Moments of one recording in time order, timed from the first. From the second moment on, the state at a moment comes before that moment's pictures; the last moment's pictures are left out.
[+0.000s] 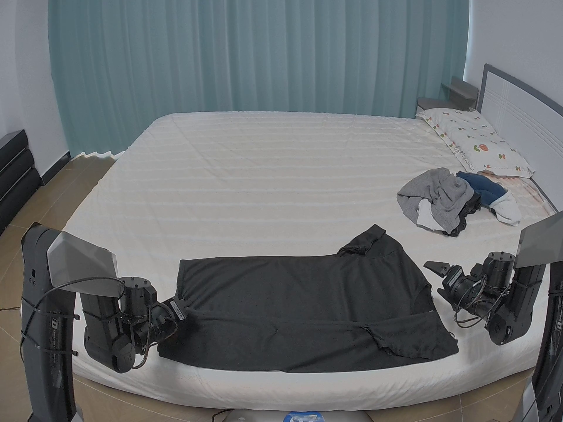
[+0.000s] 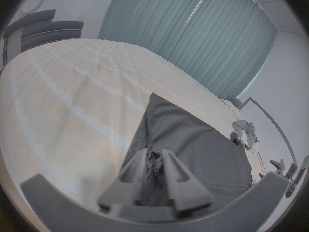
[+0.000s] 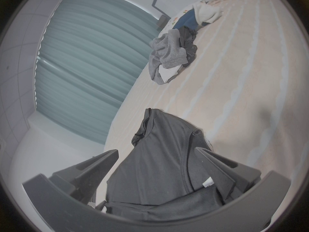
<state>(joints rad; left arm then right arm) -0.17 2.44 -0.44 -1.46 0.06 -0.61 -0.02 2.33 -0.38 -1.55 0.27 0.85</state>
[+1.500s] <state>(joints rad) -0.15 2.43 -0.36 -1.49 0.09 -0.61 0.00 2.37 -0.30 -1.44 0.34 0.56</state>
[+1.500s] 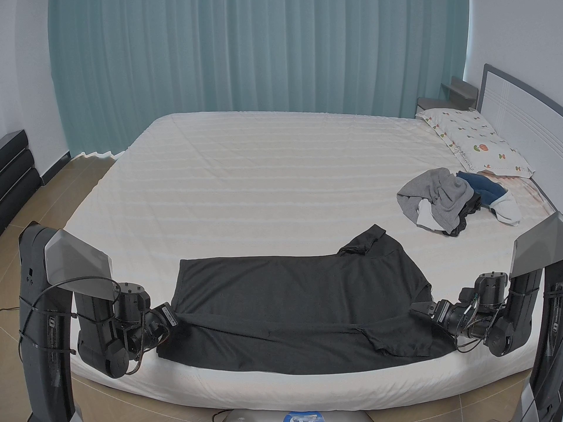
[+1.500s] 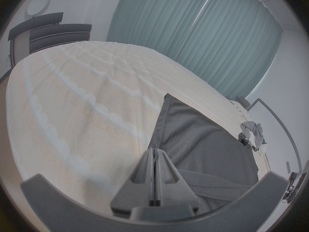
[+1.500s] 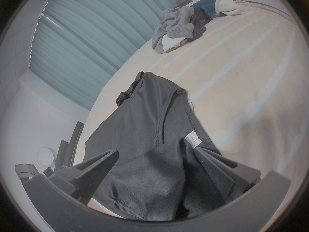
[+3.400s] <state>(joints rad) -0.15 2.47 -0.40 -1.48 0.10 -0.62 -0.06 2.41 -0.32 -1.55 0.34 0.60</state>
